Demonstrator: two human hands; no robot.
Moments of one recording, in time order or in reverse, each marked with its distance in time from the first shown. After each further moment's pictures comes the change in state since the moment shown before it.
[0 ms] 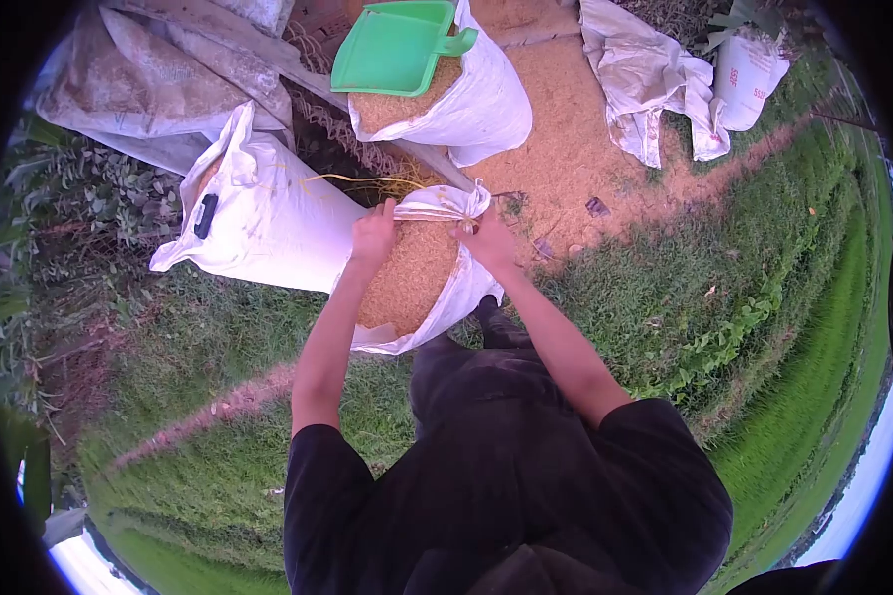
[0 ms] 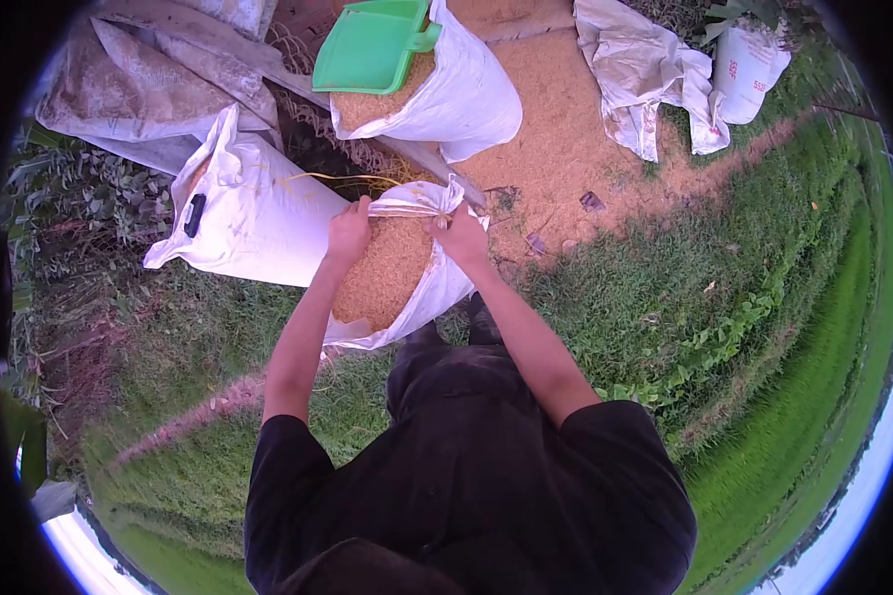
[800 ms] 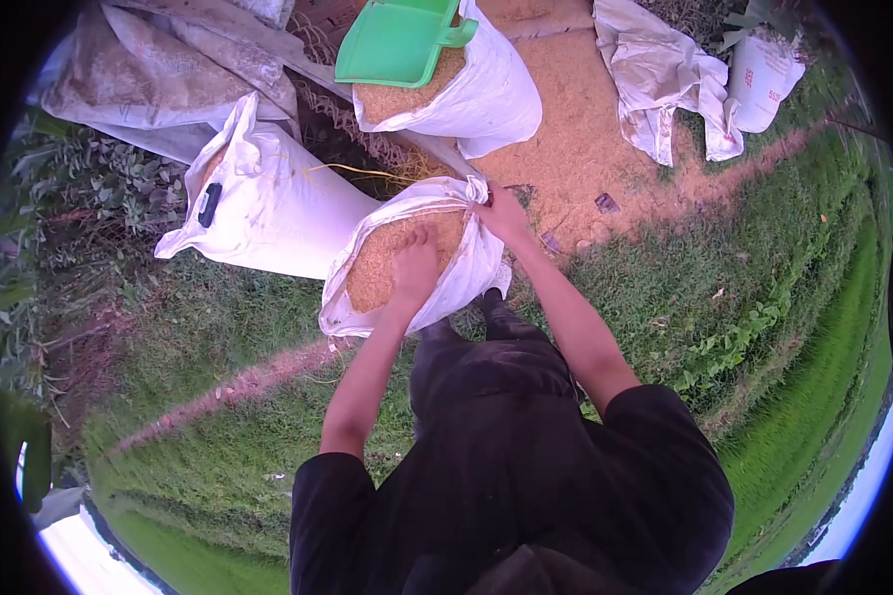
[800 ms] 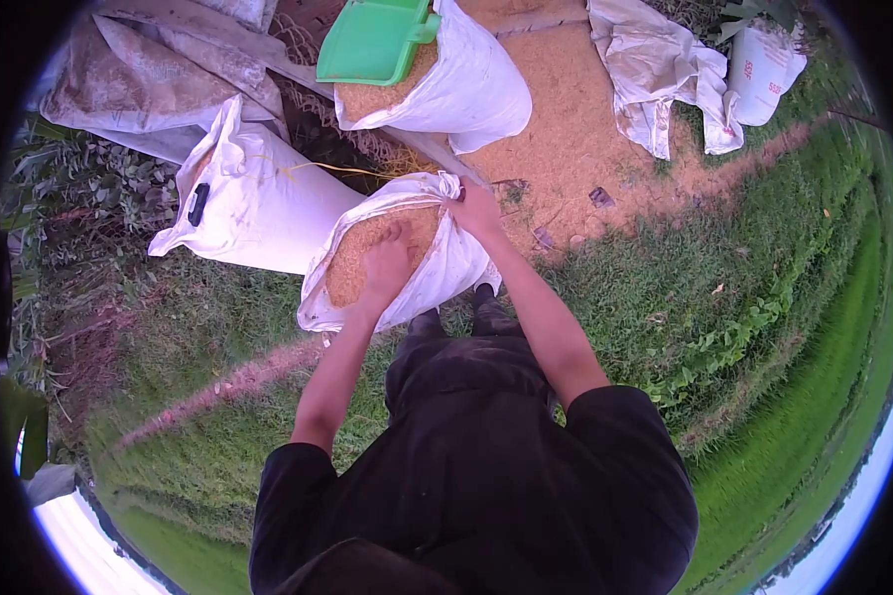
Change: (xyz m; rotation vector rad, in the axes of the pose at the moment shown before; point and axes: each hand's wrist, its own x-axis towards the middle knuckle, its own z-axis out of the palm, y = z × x) left_hand -0.049 0.103 -0.032 -0.293 -0.131 -0.185; right_hand 0.049 0.023 -0.013 0.122 -0.080 -0.172
